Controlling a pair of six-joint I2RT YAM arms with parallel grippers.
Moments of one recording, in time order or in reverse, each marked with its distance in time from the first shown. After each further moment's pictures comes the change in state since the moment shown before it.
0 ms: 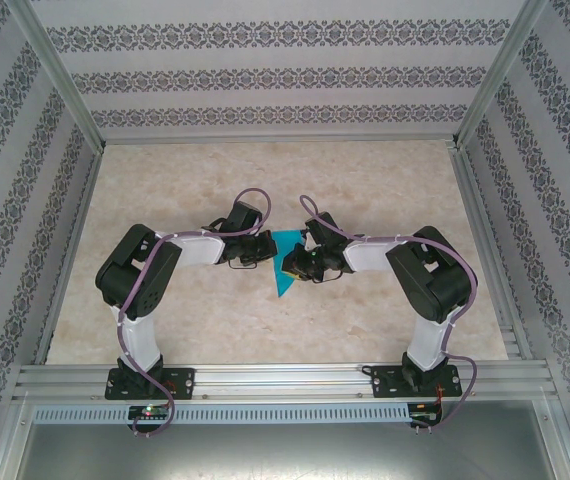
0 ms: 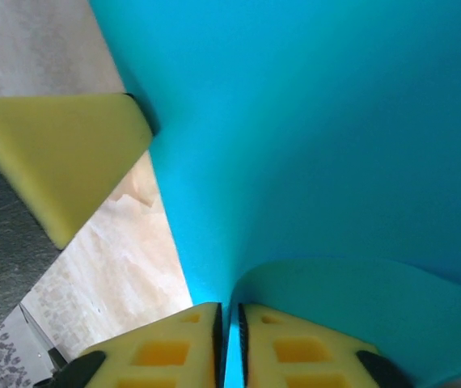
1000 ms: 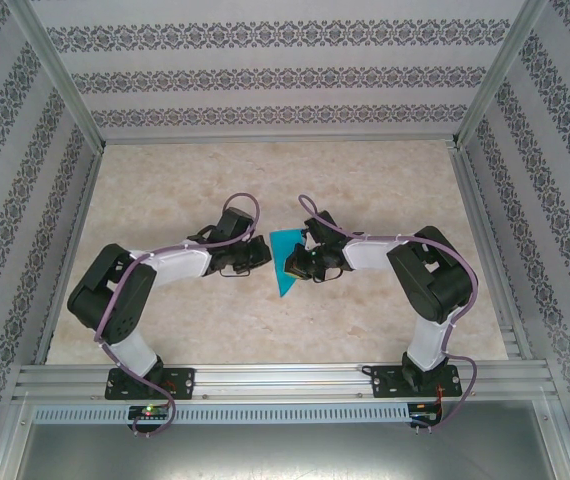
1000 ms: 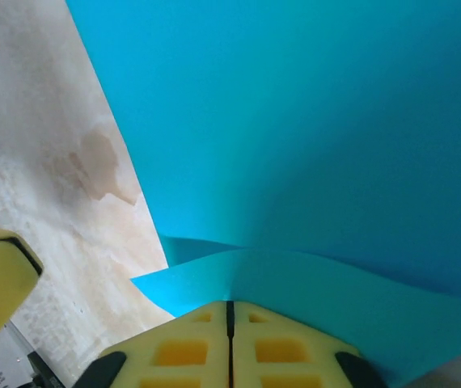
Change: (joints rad) left arm -0.034 -0.205 -0.130 -0.033 -0.010 -0.063; right arm 0.000 -0.003 0.025 -0.075 0.028 -0.039
